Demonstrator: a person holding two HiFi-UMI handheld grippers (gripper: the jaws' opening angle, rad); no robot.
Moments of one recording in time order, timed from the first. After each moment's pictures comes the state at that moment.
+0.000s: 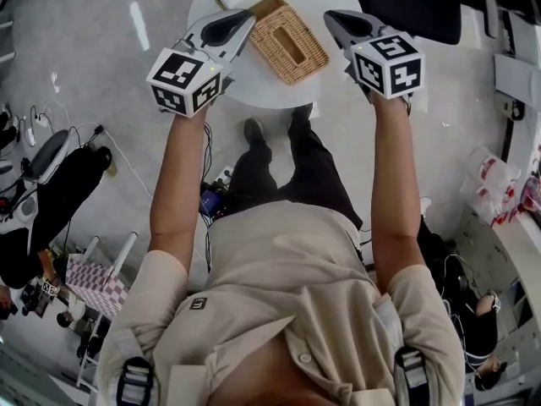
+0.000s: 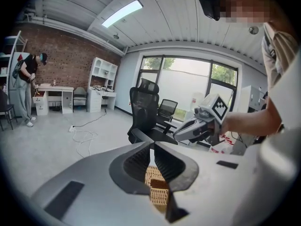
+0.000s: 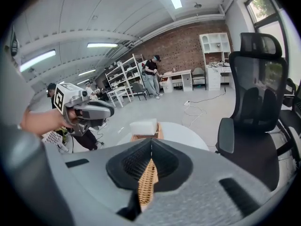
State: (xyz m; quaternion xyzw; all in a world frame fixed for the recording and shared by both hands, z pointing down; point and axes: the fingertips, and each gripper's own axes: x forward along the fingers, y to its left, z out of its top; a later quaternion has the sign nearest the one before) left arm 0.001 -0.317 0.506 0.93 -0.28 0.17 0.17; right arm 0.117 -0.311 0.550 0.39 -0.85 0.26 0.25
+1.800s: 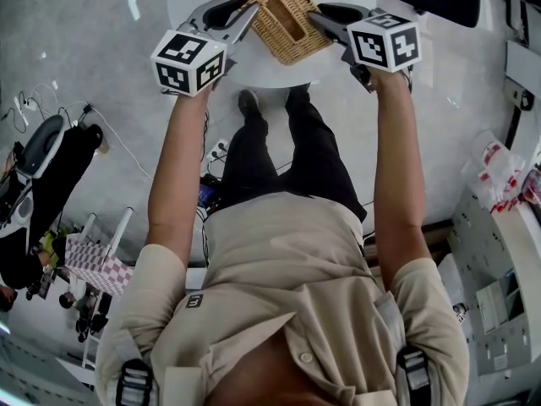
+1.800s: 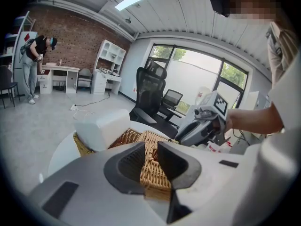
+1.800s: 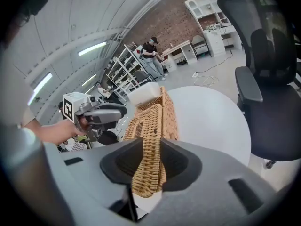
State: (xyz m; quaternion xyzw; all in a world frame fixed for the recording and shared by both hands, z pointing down) left arm 0.003 -0.301 0.632 0.90 -0.28 0.21 0.25; right arm 0.097 -0.271 0.676 0.29 -0.82 0.42 0.25
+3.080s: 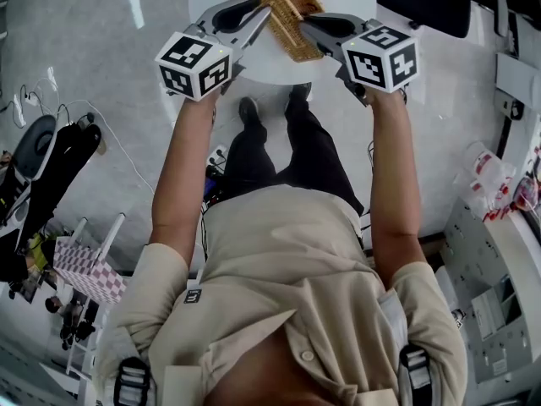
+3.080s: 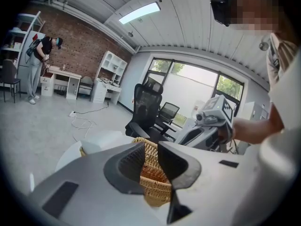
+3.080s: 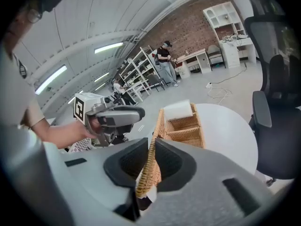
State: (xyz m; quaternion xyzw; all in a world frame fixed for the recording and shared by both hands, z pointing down) left arm -0.010 -0.277 0.546 0.91 -0.29 0.13 0.25; right arm 0.038 -0.241 0.572 0.25 -0.87 0.36 0.23
